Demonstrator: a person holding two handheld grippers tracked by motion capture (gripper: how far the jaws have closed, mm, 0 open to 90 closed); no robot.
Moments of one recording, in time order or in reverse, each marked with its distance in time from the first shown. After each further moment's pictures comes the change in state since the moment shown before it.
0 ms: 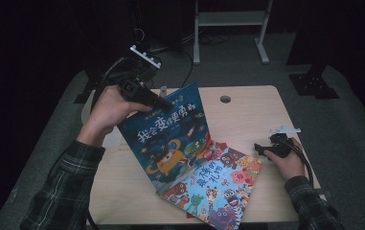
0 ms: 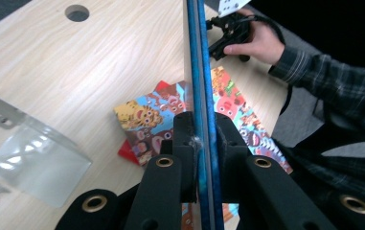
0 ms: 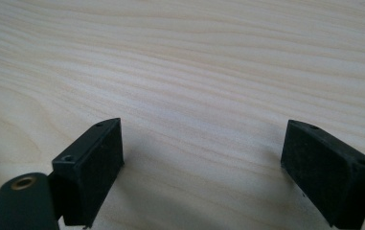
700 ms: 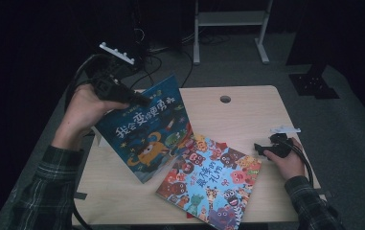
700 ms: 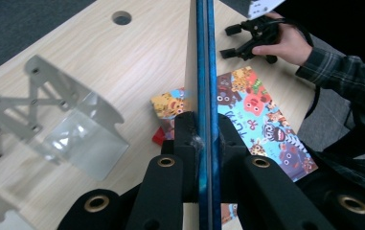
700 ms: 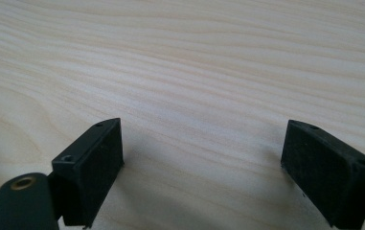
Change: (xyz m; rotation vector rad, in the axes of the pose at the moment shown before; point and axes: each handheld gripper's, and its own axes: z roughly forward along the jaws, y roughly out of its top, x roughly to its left) left arm 0.017 -0.033 -0.045 -0.065 0.105 -0.044; right arm 0.000 0.000 0.000 0.000 -0.001 0.001
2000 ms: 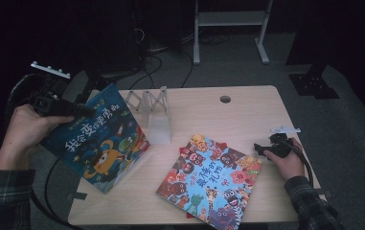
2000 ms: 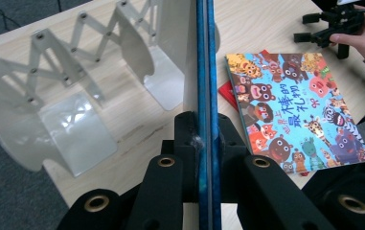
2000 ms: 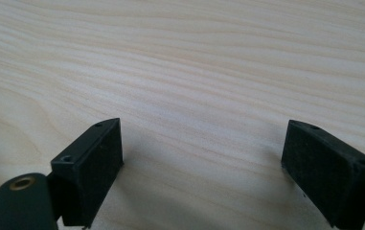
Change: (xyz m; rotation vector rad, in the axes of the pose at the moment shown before) left arm 0.060 -0.097 -0.065 -0.013 0.170 -0.219; right arm 0.000 0.000 0.000 0.000 -0.003 0.002
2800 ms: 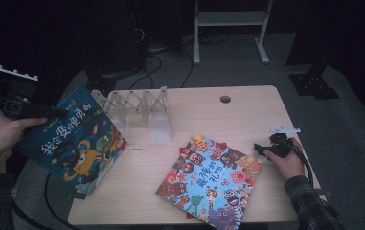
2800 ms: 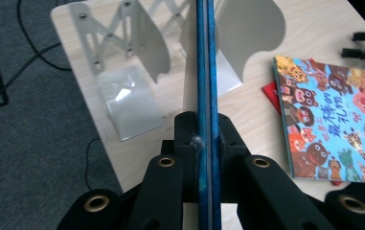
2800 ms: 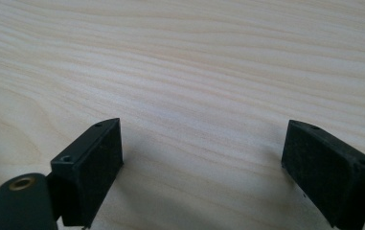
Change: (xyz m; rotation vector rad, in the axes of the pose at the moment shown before) left arm 0.050 -0.030 -0.028 -0.023 0.118 -0.160; right arm 0.000 0.000 0.000 0.000 -0.001 0.000
